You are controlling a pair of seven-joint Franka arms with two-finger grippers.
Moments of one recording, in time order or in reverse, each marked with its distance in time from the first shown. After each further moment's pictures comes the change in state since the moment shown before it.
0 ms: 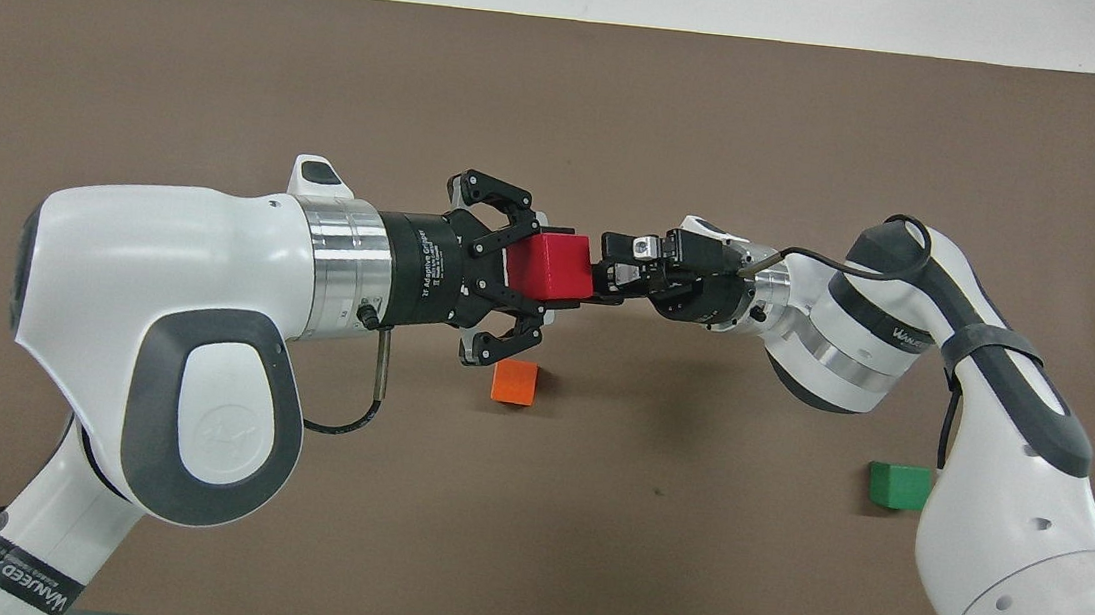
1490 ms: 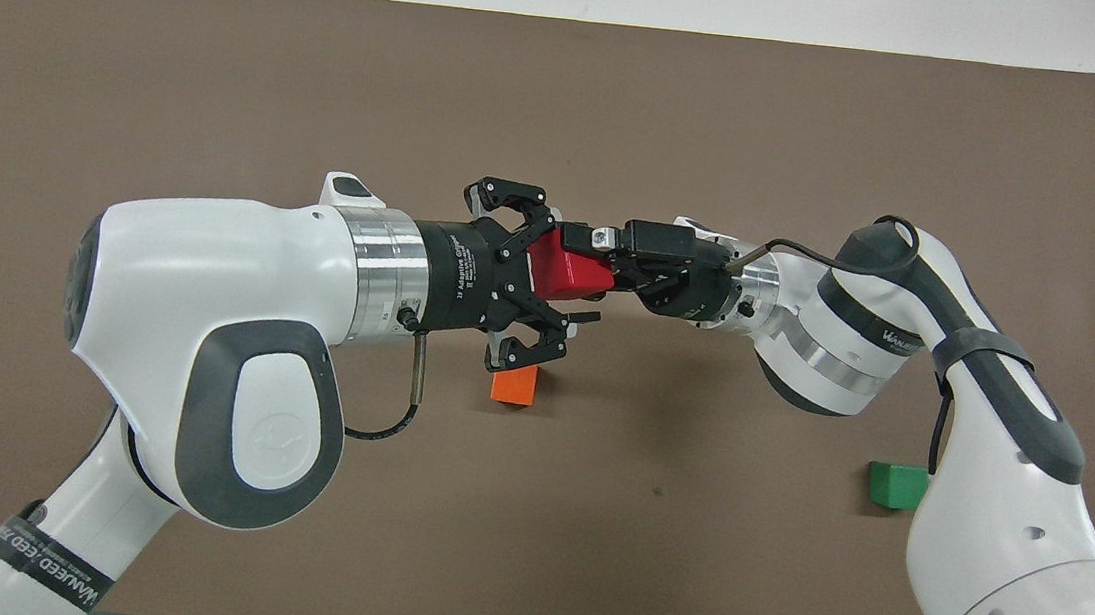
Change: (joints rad) left arm -0.045 0.017 0.018 0.008 0.038 0.015 -0.096; right arm 0.024 -0.016 0.004 0.004 0.032 0.089 0.065
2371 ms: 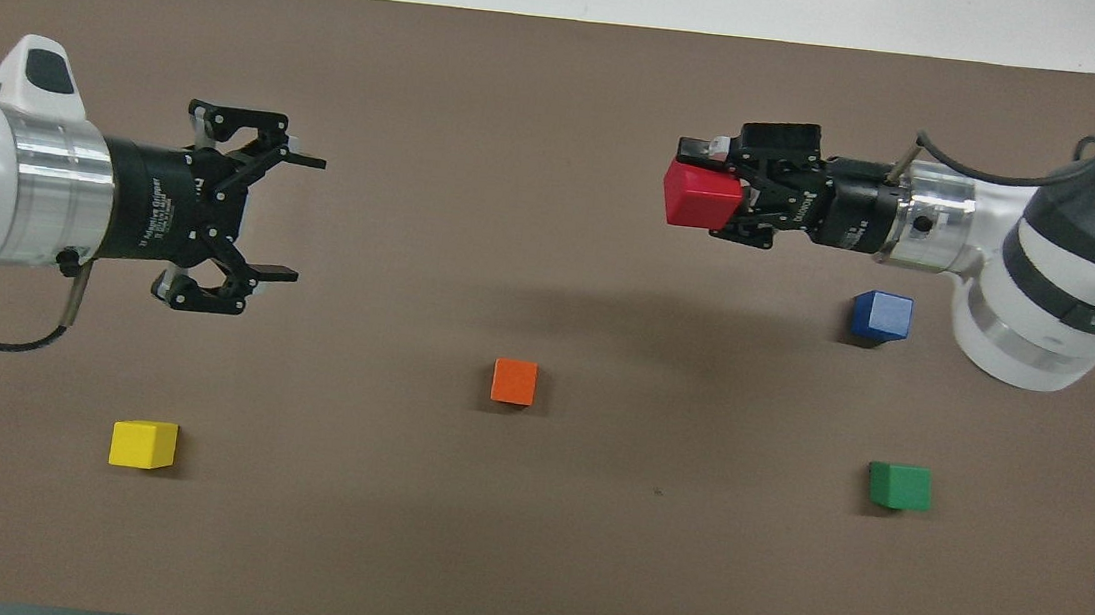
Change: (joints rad) left arm 0.379 -0.112 0.018 0.047 0.404 -0.371 0.538; right arm -0.216 -0.167 -0.011 0.147 -0.633 0.445 0.509
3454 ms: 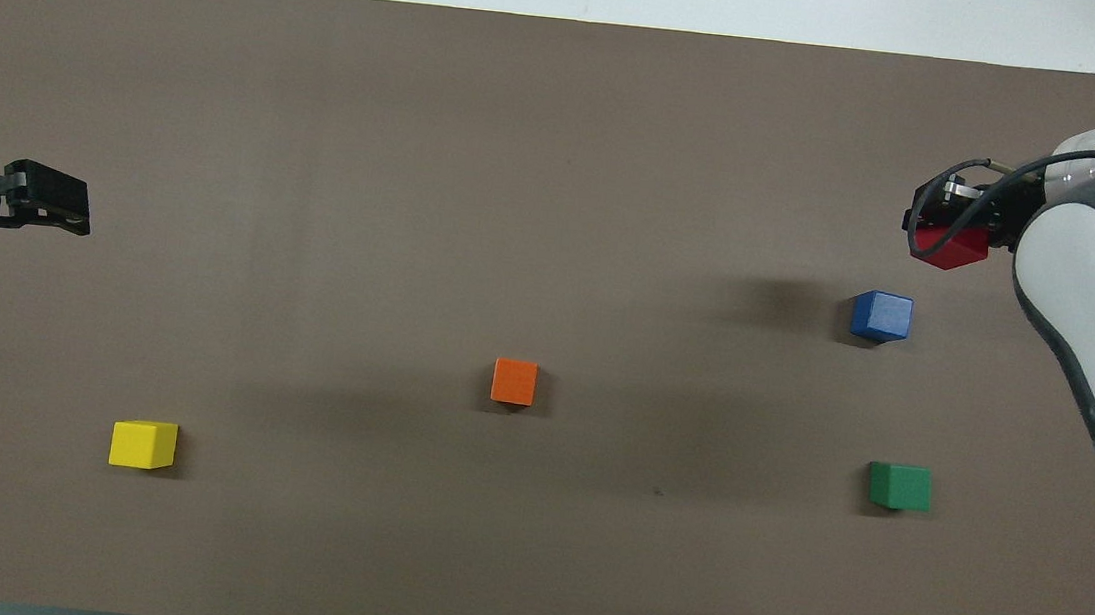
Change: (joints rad) left arm 0.124 0.065 -0.007 0.246 0.596 -0.432 0.938; right arm -0.080 -0.008 0.001 0.143 -1.412 0.187 0.268
